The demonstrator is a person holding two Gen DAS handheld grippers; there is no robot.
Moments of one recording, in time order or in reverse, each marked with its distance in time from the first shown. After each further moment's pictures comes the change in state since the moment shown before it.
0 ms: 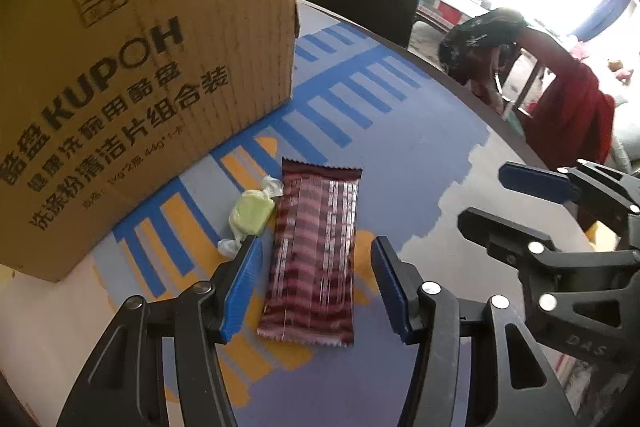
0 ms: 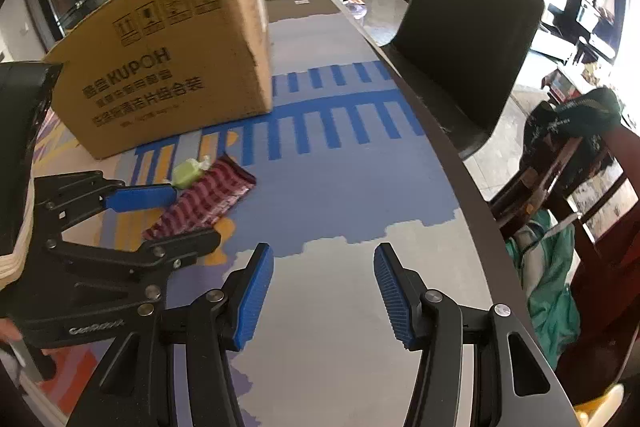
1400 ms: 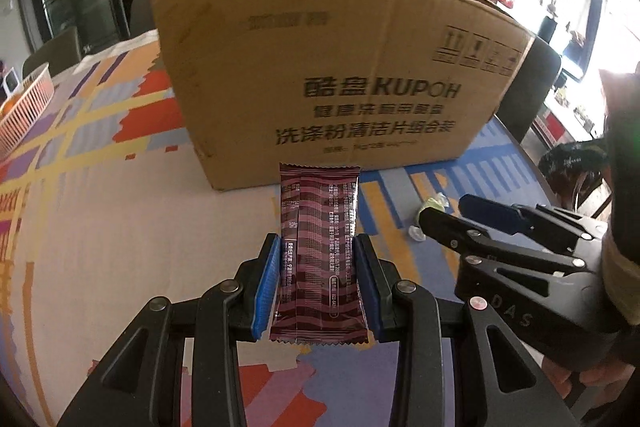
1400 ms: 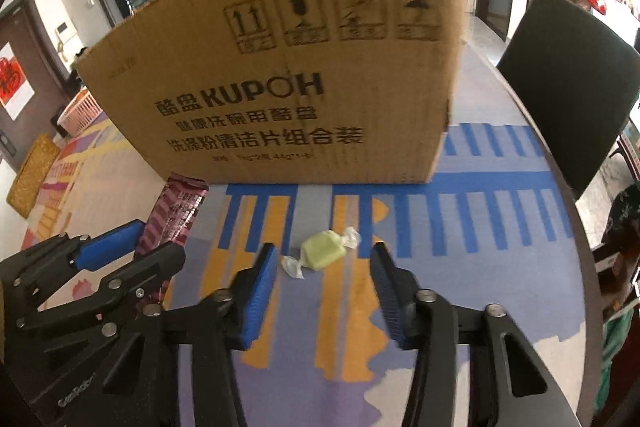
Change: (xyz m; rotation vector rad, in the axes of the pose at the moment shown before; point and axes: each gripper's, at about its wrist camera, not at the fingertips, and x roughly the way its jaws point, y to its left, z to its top) left arm -0.067 0.084 -0.061 -0.468 -0.175 0.243; right arm 0.043 0.091 0.050 -0.172 -0.025 0.230
